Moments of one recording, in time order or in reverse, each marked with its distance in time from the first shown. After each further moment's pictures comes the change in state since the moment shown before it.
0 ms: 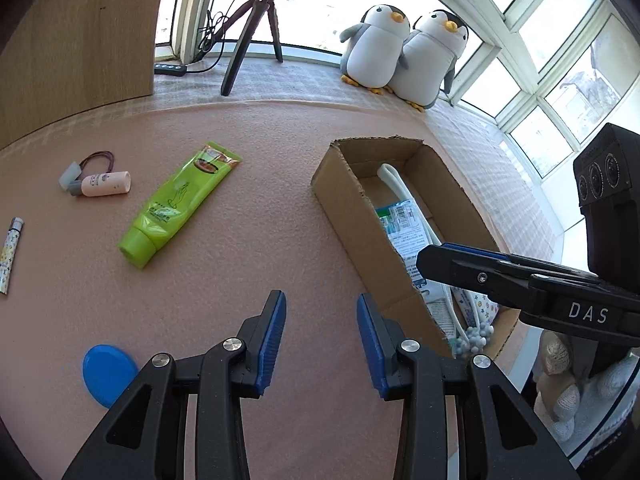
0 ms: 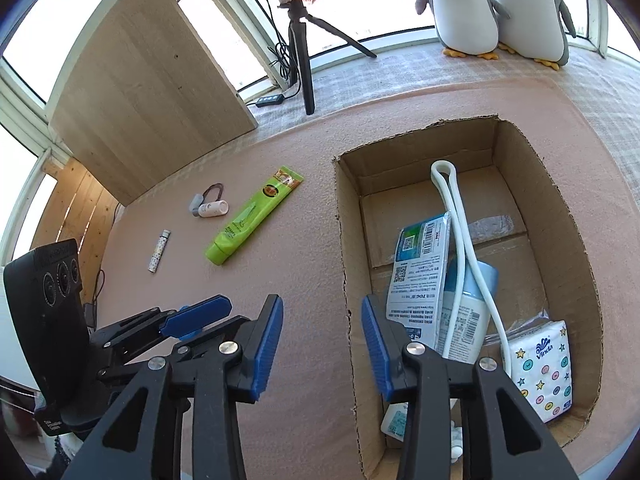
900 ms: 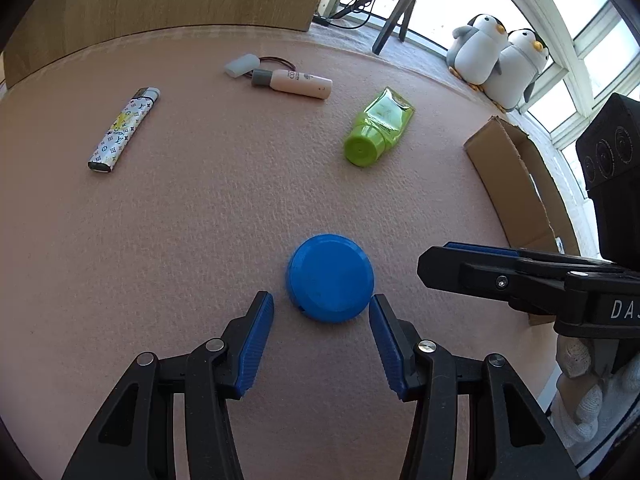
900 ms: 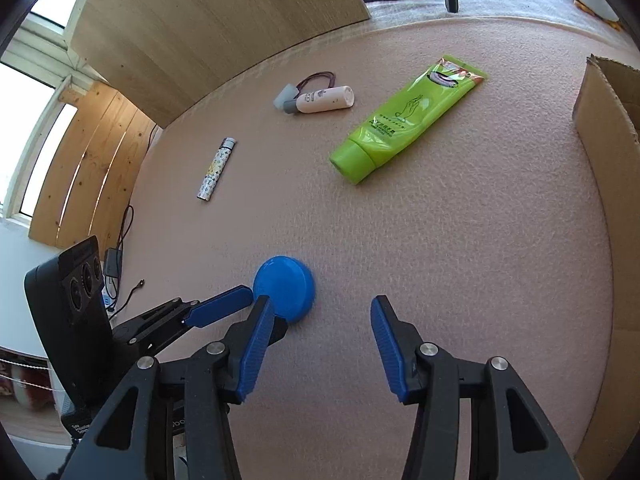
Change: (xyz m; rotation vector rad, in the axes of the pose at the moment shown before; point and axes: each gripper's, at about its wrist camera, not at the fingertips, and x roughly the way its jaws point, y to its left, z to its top) left arm -0.025 0.153 -0.071 -0.150 0.059 0.103; right arm 0.120 0.124 -0.033 -0.078 0.232 0.145
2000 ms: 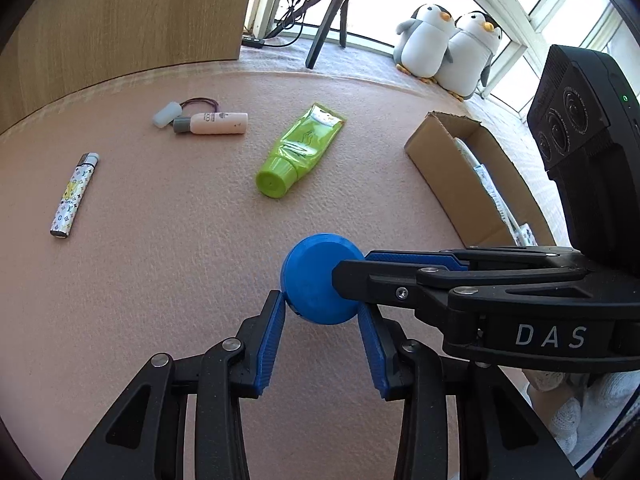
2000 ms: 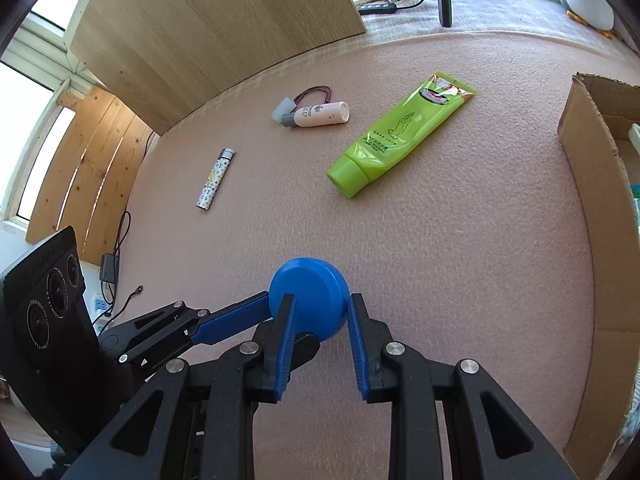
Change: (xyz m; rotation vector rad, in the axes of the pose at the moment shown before) left arm -0.014 -0.065 0.015 0.144 -0.038 -0.049; right arm -0.023 -0.003 0.003 0.001 -0.042 -0.039
